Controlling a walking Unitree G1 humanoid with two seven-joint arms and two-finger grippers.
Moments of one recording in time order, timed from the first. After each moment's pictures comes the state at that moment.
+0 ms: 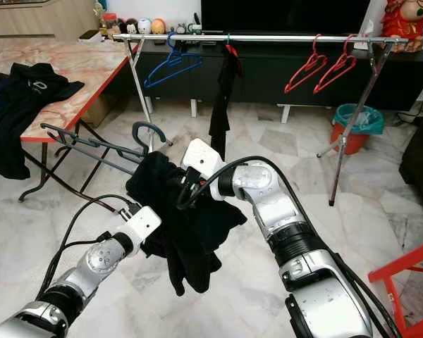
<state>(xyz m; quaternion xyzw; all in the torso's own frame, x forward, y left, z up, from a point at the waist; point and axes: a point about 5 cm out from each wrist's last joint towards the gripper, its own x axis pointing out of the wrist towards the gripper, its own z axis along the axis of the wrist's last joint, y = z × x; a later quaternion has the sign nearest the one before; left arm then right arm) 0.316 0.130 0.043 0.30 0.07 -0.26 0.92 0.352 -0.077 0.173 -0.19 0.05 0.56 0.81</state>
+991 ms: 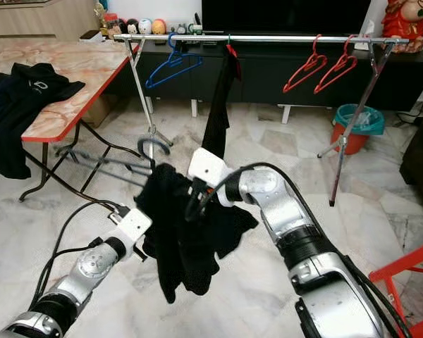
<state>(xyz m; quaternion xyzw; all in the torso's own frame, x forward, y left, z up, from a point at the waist) 0.314 0.157 0.043 0.26 0.09 -0.20 0.94 0.345 -0.098 0.153 -0.24 0.09 0.57 0.78</state>
